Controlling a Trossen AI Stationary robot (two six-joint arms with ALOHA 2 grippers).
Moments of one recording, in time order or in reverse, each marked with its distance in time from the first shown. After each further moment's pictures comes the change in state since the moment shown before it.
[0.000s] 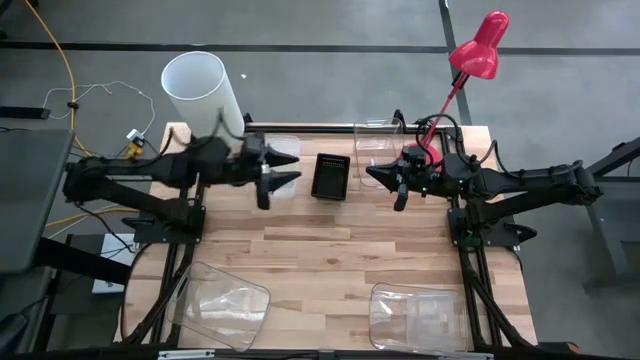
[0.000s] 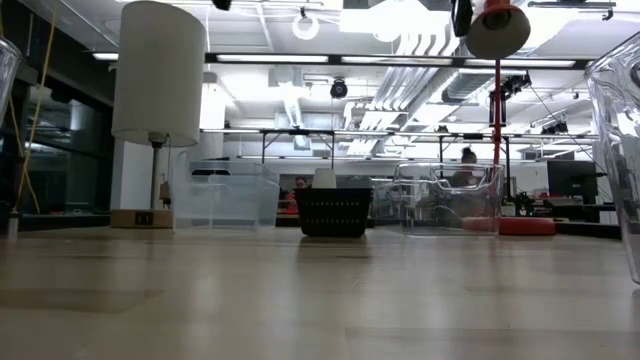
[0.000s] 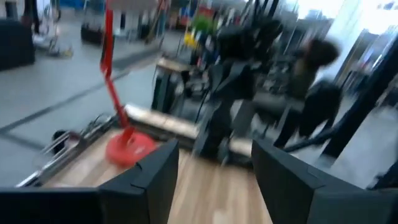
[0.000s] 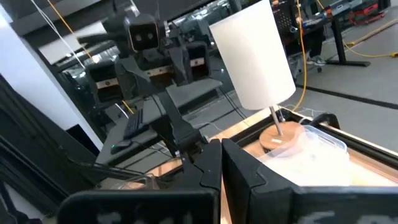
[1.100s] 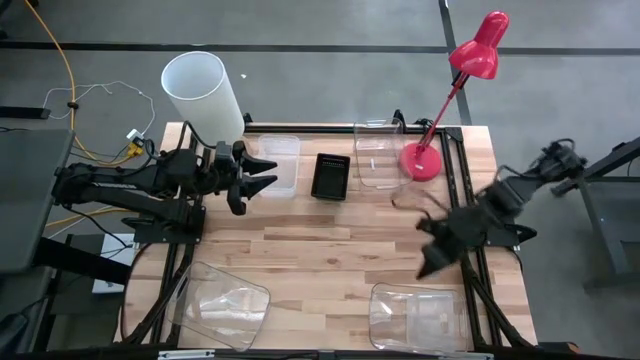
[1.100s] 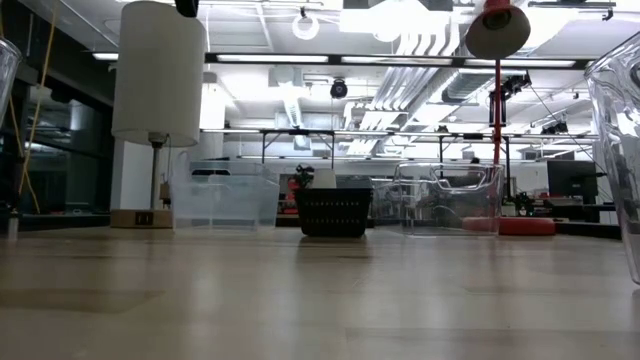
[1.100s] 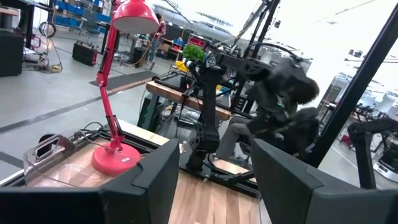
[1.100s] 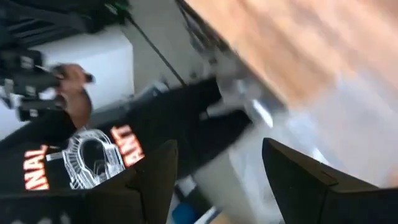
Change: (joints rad) left arm -0.056 -0.229 -0.235 0.146 -0.046 -0.075; right arm 0.559 0.000 0.231 -0.890 -0.470 1.265
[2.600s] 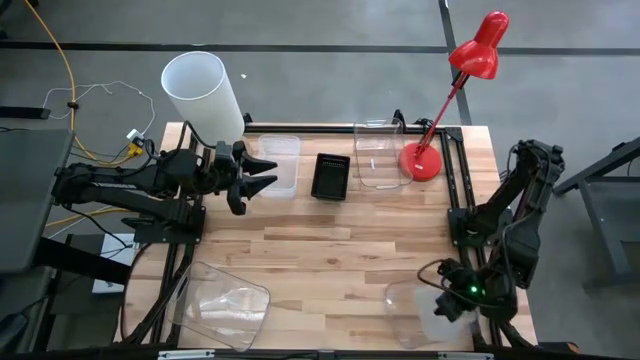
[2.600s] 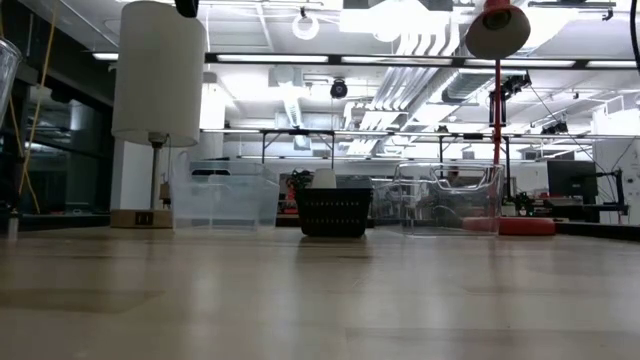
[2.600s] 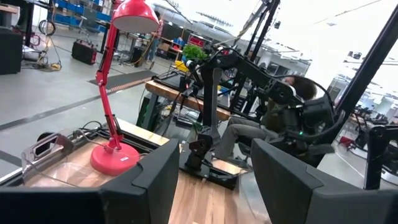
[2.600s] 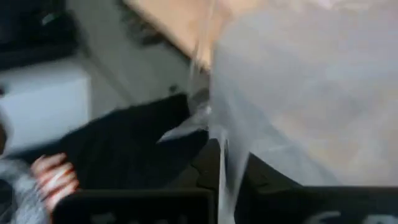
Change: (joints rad) left arm 0.000 0.000 0.000 0.000 0.001 -0.011; right arm 0.531 0.231 -0.004 0.013 0.515 0.362
